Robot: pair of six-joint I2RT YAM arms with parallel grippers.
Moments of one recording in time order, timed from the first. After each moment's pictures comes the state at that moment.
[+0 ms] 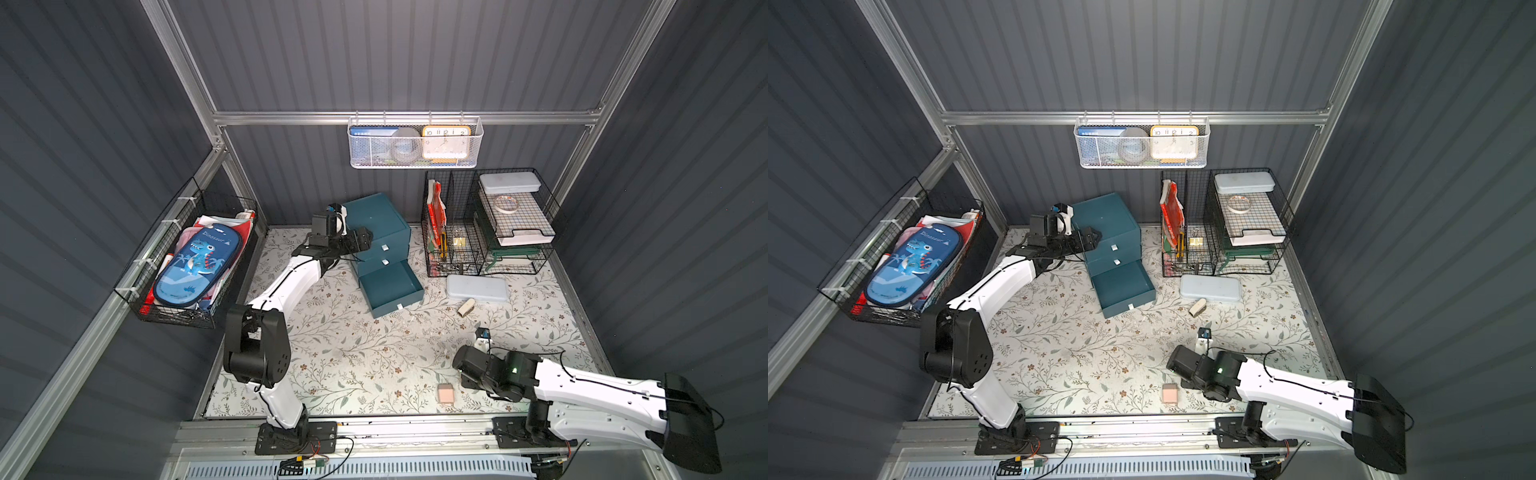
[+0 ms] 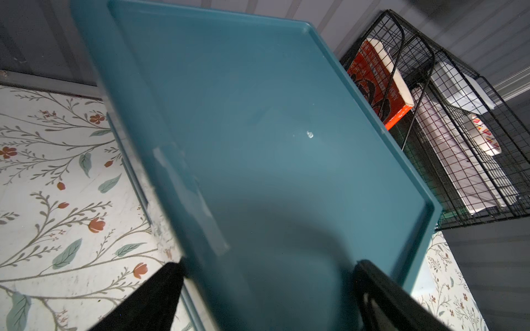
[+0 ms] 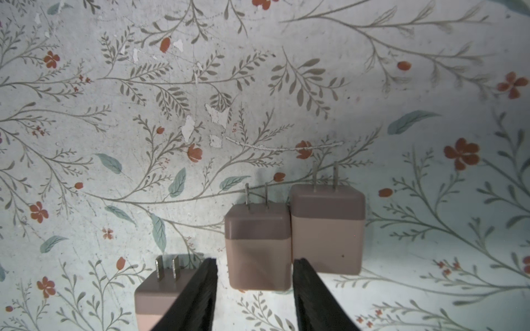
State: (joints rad) left arm -0.26 1.75 1.42 -0.23 0.27 -0.33; right arm 1.06 1.03 0.55 -0.79 0.32 1.15
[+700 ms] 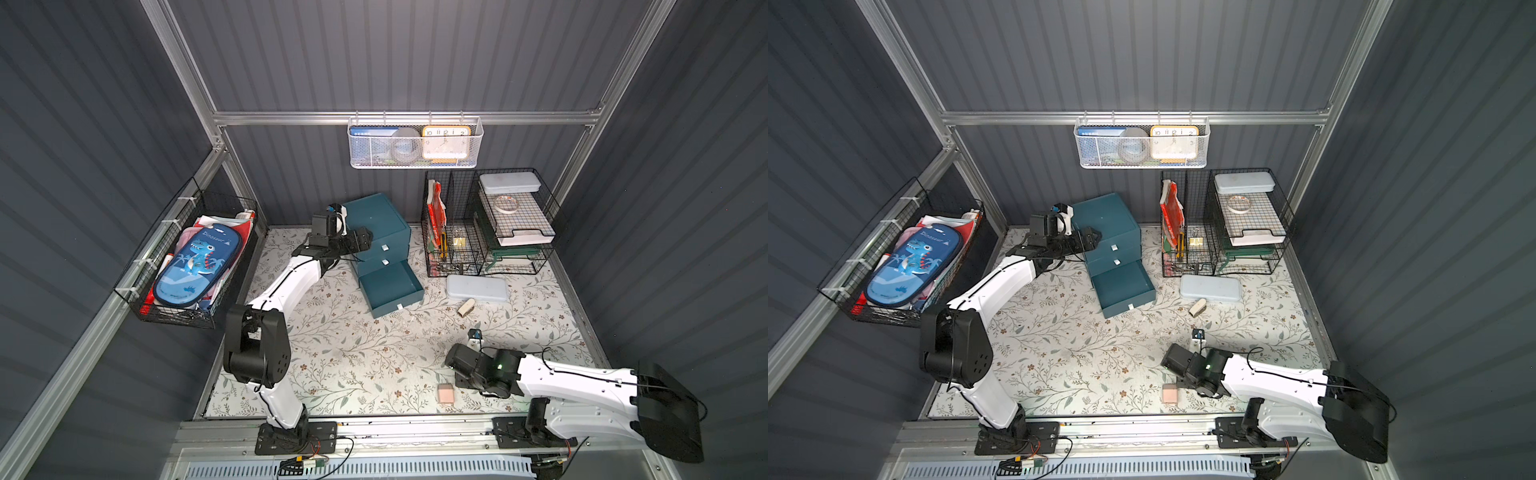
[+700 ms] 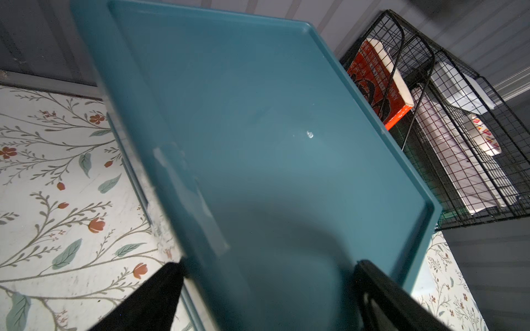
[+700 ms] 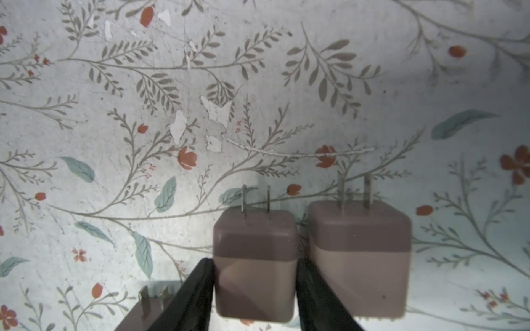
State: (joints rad) left arm -0.26 1.75 1.42 -0.23 0.27 -0.33; right arm 1.03 1.18 0.54 -0.67 0.29 1.10
